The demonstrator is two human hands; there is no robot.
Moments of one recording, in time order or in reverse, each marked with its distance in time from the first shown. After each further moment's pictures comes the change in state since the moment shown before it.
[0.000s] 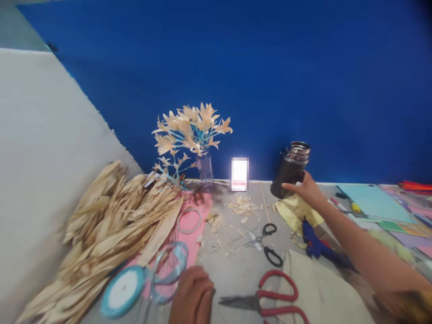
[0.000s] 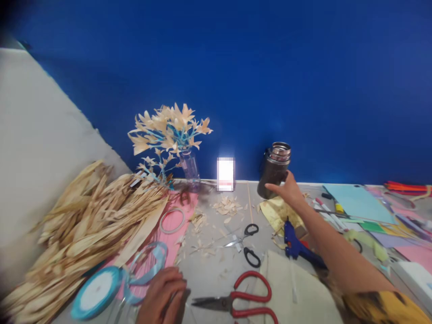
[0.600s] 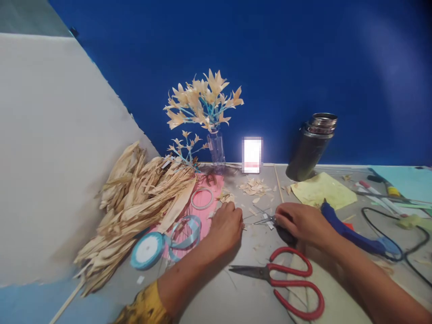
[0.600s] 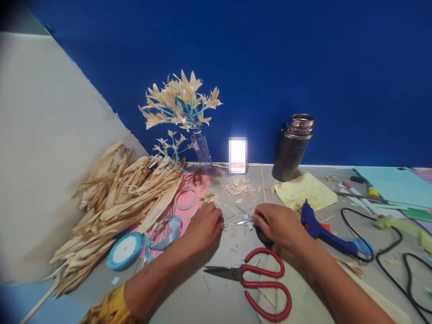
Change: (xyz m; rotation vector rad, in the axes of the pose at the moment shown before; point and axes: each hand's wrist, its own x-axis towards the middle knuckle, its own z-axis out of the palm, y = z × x) left_hand 0.117 0.035 0.038 0.388 -0.651 -0.078; right_hand -0.152 -0.018 0.026 -0.441 -0.684 -0.508
